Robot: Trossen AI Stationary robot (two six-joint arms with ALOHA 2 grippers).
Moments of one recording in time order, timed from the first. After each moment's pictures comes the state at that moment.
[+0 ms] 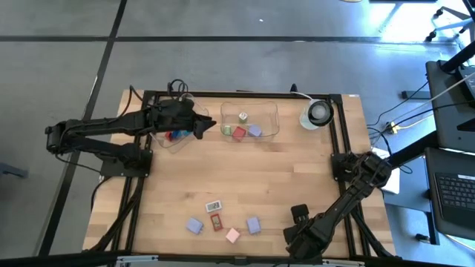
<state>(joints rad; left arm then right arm) 0.25 0.99 0.80 -0.18 -0.10 -0.71 0.90 1.98 1.30 -0.91 -0.05 0.67</state>
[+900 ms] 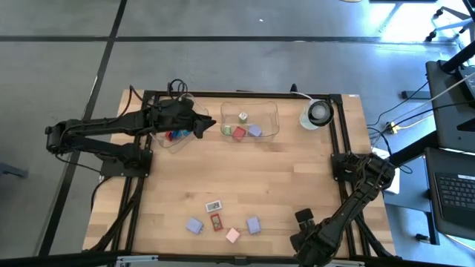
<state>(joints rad) 0.25 0.99 0.80 -0.18 -0.11 -0.72 0.97 1.97 1.30 -0.92 -0.06 0.63</state>
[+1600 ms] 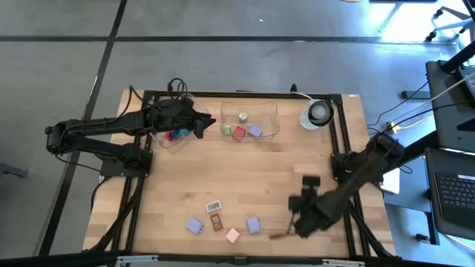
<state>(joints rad) 0.26 0.99 0.80 -0.17 -0.14 -0.65 0.78 1.72 1.30 -1.31 0.25 0.86</state>
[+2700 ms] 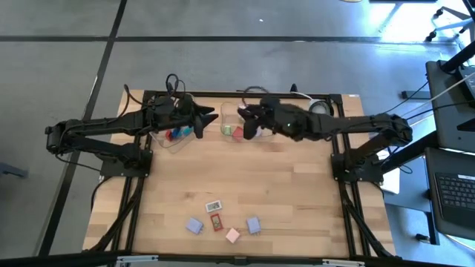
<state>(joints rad) 0.26 0.99 0.80 0.00 -0.14 -0.45 0.00 1.48 1.30 -0.06 0.50 0.48</state>
